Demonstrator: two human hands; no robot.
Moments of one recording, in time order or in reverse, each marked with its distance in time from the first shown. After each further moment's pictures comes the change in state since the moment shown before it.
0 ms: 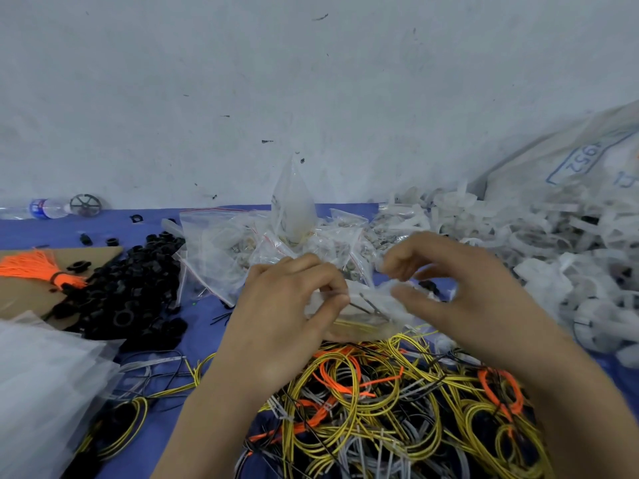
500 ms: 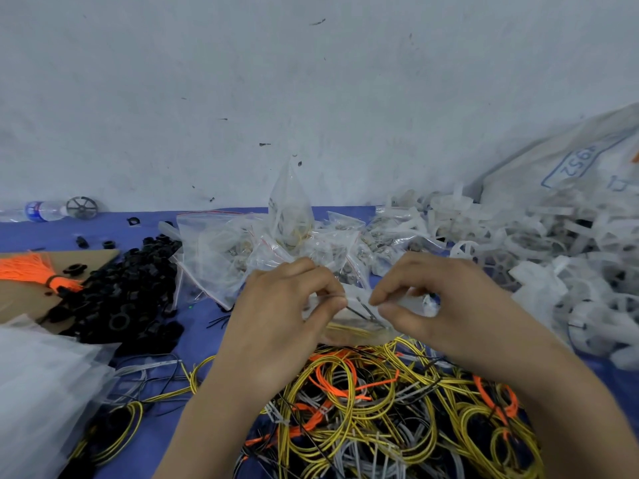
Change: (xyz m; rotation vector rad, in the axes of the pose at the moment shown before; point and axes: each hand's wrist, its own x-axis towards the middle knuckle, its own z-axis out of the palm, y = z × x) left_hand -0.001 0.000 0.003 -0.013 0.017 -0.026; right_hand -0.001 -0.006 0.001 -0.113 -0.117 0.076
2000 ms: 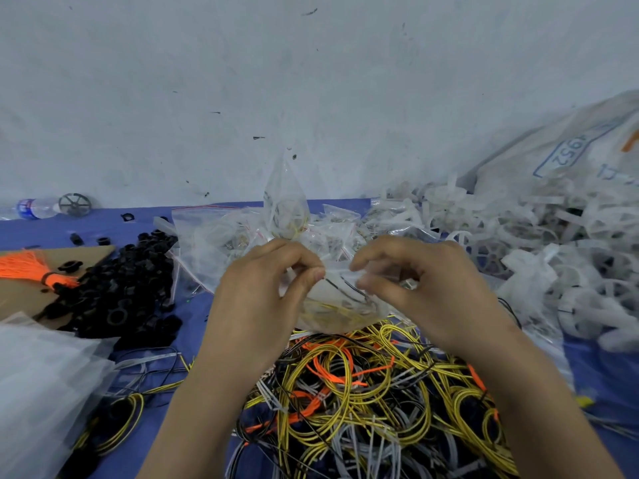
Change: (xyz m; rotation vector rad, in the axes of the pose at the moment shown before) left_hand 0.002 -0.003 -0.008 -0.008 0.153 -0.002; right_hand 0.006 -0.001 0.014 0.119 0.172 -0.015
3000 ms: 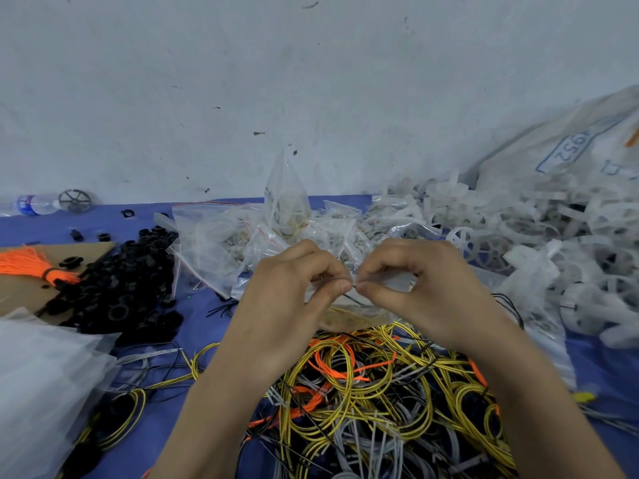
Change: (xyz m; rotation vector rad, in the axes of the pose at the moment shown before) left_hand -0.002 0.009 0.007 -0.139 -0.164 0.039; right_hand 0.003 0.006 0.004 0.044 -0.068 -0.063
